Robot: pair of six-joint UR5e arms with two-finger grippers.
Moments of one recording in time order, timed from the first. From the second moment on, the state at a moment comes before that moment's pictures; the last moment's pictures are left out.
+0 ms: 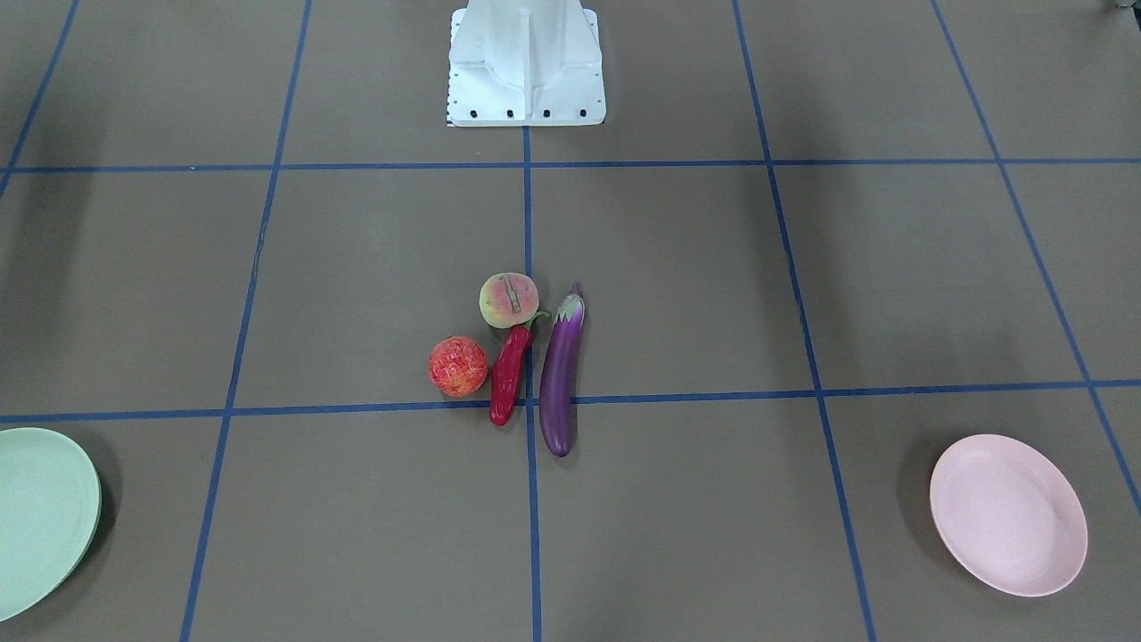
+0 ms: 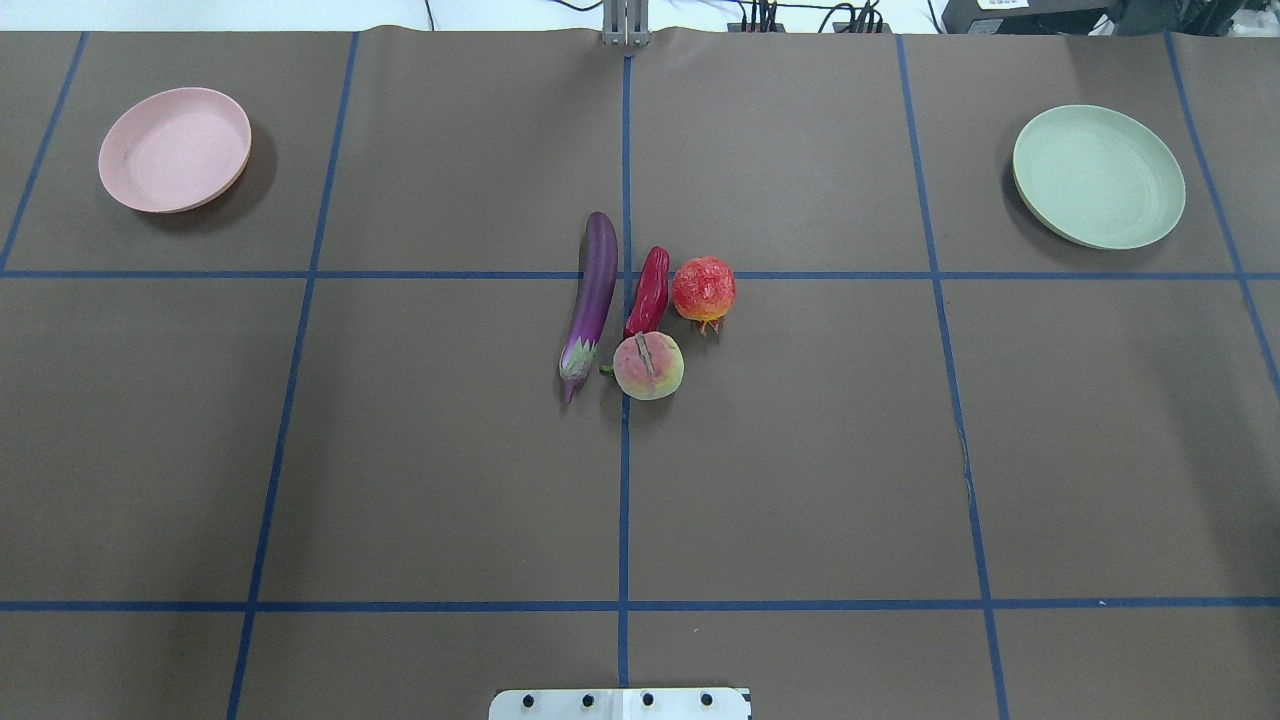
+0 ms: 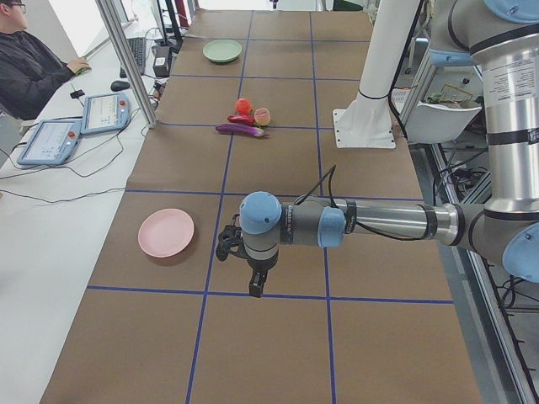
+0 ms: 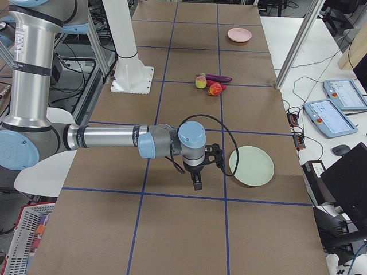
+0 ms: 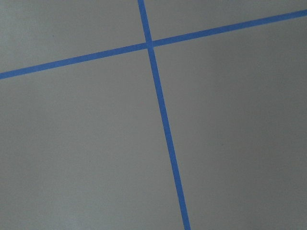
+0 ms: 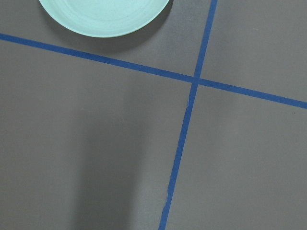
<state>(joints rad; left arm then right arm) -1.56 -1.37 -1.82 -1.56 -2.36 0.17 1.53 -1.75 1.80 -1.47 2.35 -0.09</state>
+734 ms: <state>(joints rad) -1.56 -1.40 -1.84 -1.56 -2.37 0.16 1.53 -1.72 1.80 -1.33 2.36 -0.08</state>
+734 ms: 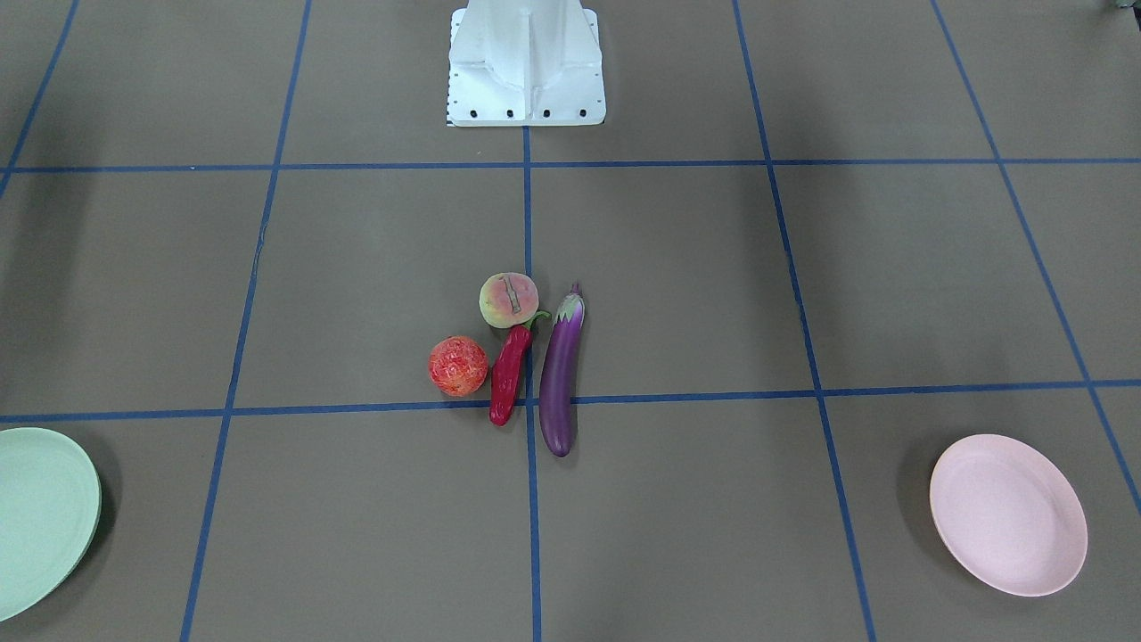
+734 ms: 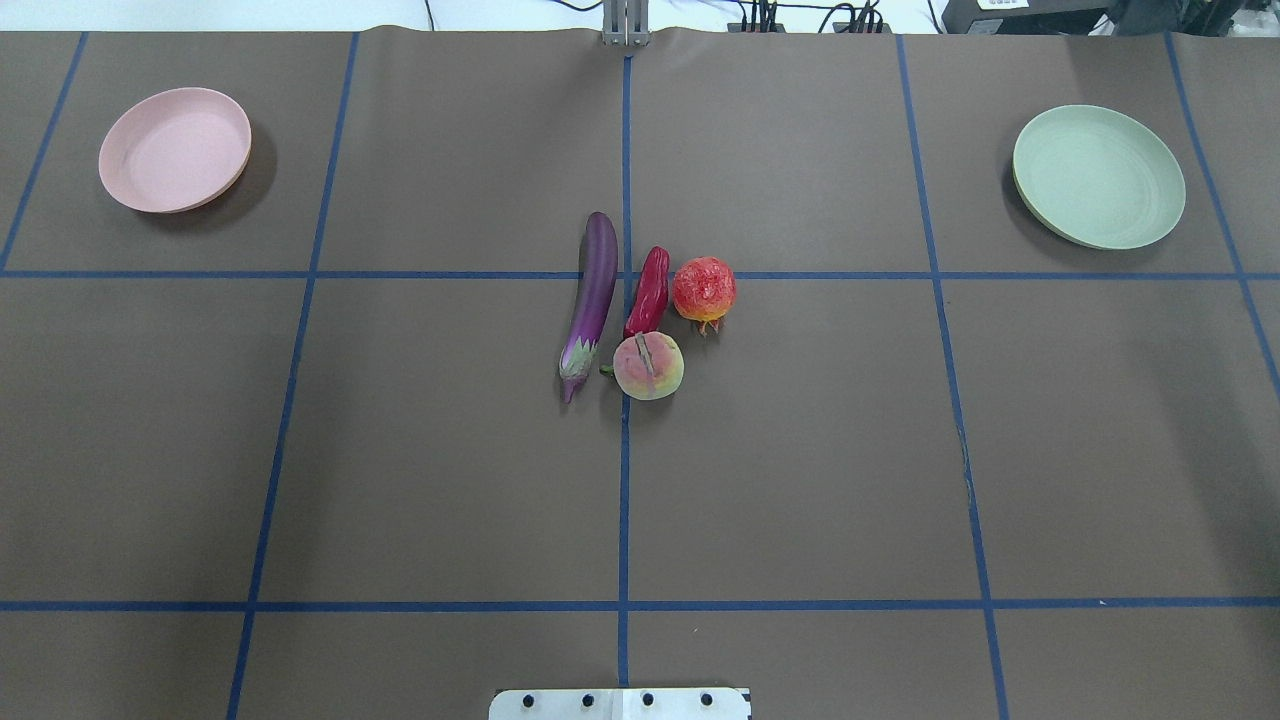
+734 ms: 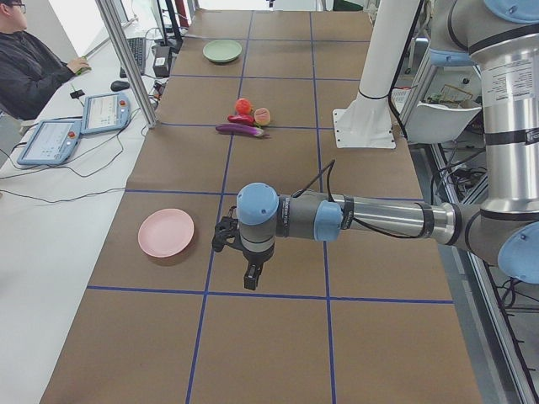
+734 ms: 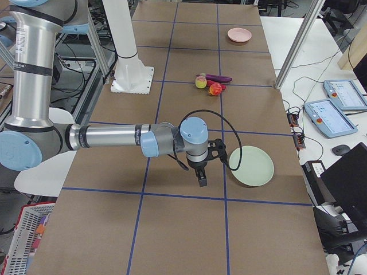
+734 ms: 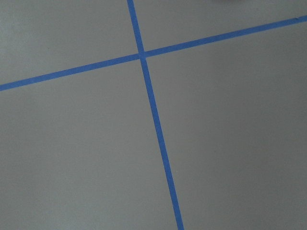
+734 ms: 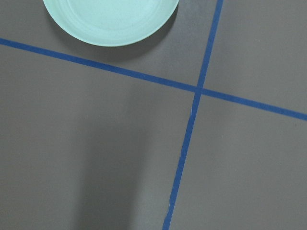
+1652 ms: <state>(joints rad) -1.55 -1.62 -1.69 -1.68 -2.37 0.16 1.43 -1.61 1.67 -1.01 2.48 0.10</state>
